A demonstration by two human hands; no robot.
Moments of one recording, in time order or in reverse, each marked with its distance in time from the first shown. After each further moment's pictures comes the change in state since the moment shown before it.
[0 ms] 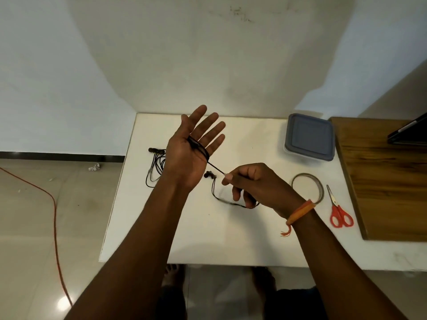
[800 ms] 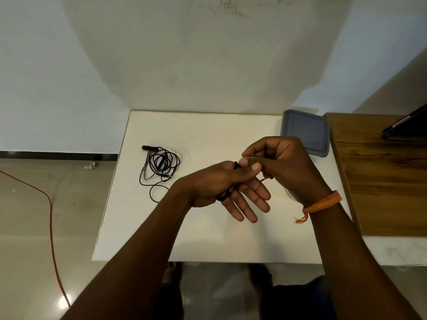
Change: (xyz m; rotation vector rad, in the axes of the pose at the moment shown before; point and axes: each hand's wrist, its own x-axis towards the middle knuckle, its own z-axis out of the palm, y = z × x) left_hand -0.028 -0.025 0.027 0.767 -0.643 -0.709; right_hand -0.015 -0.011 -0.042 0.062 0.253 -0.297
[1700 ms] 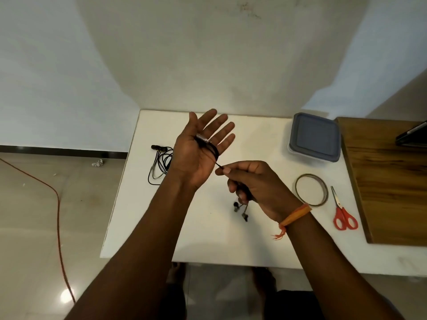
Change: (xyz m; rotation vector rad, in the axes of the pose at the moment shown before) left_hand 0.000 0.002 -0.046 -0.882 0.584 0.670; right_hand 0.001 0.012 0.058 0.235 -0.168 0.342
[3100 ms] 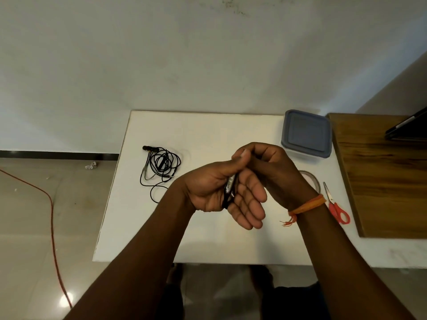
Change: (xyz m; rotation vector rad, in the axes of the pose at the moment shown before) left_hand -0.025 -0.022 0.011 0.327 -0.834 -0.826; right_hand -0.005 -0.009 -0.035 0.129 0.040 -0.271
